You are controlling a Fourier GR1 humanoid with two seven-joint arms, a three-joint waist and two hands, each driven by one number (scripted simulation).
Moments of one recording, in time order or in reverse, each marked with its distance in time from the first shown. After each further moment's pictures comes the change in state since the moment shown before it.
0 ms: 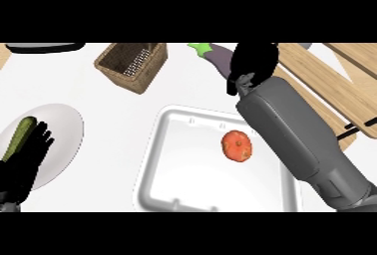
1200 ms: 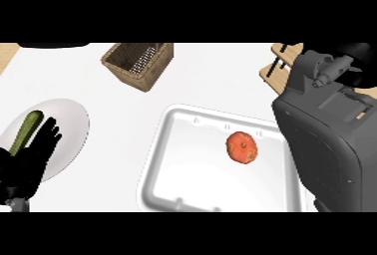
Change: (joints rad) left arm -0.019 -0.025 -0.027 -0.034 -0.033 0.011 0.028; right arm -0.077 0.108 -0.325 -0.608 0.505 -0.083 0.077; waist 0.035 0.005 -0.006
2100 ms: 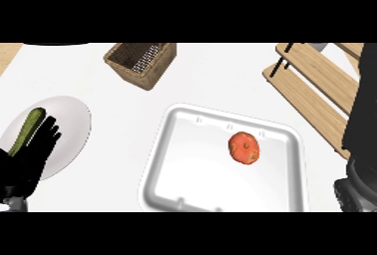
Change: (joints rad) left arm -0.011 0.004 0.016 0.020 0.003 -0.034 -0.020; right arm -0.120 -0.105 -0.273 0.093 0.201 0.294 -0.178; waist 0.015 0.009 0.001
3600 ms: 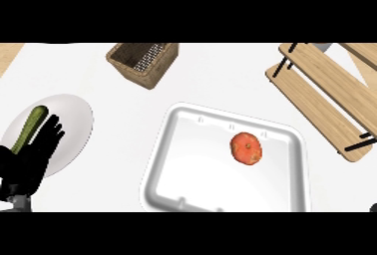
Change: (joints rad) left arm -0.009 -0.041 0.025 -0.023 -0.044 -0.025 0.025; right arm 0.274 -0.148 -0.292 0.095 -0.068 -0.197 -0.114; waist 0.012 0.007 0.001
